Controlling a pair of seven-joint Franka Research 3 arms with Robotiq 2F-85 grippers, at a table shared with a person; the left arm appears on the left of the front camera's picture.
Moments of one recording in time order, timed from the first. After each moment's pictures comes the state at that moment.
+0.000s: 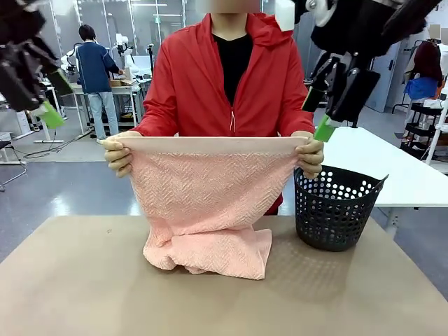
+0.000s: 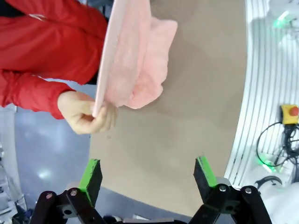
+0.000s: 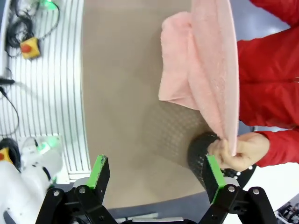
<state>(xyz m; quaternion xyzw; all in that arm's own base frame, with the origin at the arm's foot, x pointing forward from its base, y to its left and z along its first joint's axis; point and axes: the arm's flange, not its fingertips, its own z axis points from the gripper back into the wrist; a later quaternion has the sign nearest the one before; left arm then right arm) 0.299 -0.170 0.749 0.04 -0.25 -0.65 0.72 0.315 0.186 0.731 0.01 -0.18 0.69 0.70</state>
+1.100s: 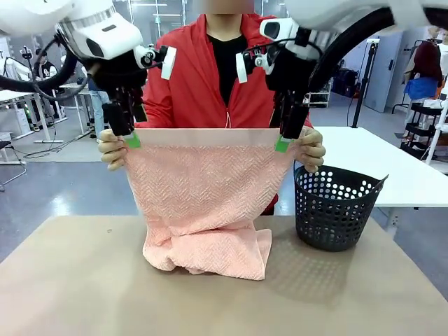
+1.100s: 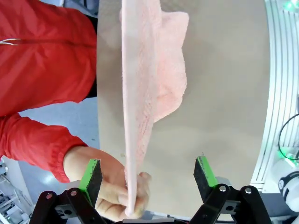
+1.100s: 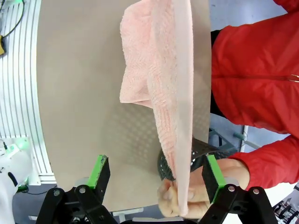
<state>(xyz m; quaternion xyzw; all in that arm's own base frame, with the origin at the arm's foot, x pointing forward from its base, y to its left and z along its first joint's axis) 0.427 -0.255 0.686 0.06 -0.18 -0.70 0.69 0.434 0.226 0.671 -0.03 -0.16 0.69 0.70</state>
